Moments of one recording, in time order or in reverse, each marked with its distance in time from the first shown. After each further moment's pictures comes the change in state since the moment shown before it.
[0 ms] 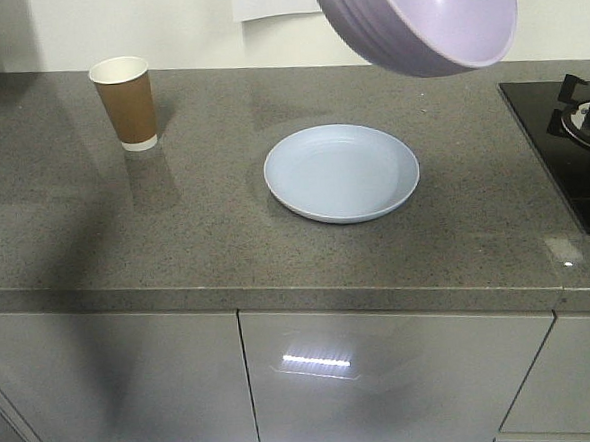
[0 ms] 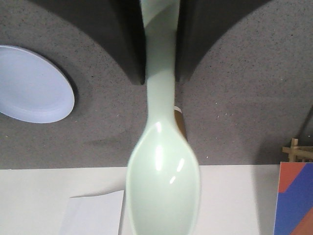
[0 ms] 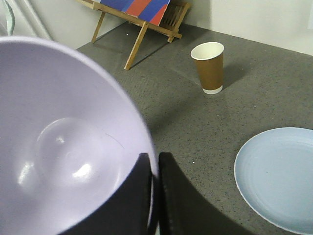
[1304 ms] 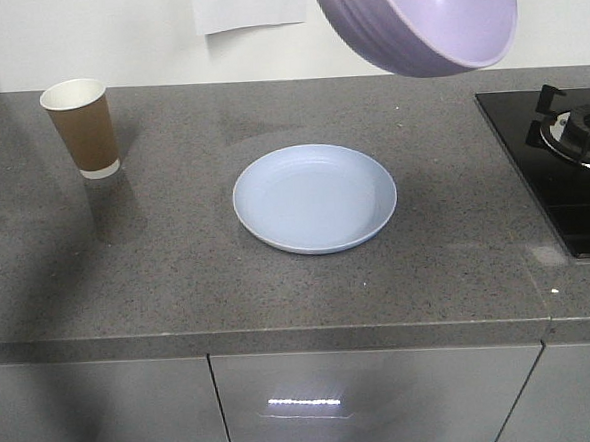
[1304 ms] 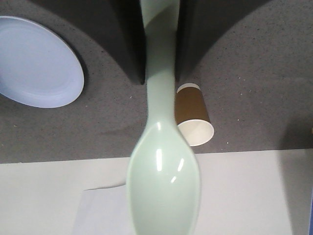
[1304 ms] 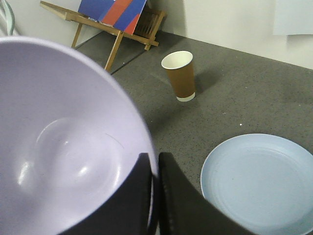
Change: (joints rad) left arm 0.000 0.000 0.000 0.000 0.000 0.000; right arm 0.000 0.000 0.000 0.000 0.000 0.000
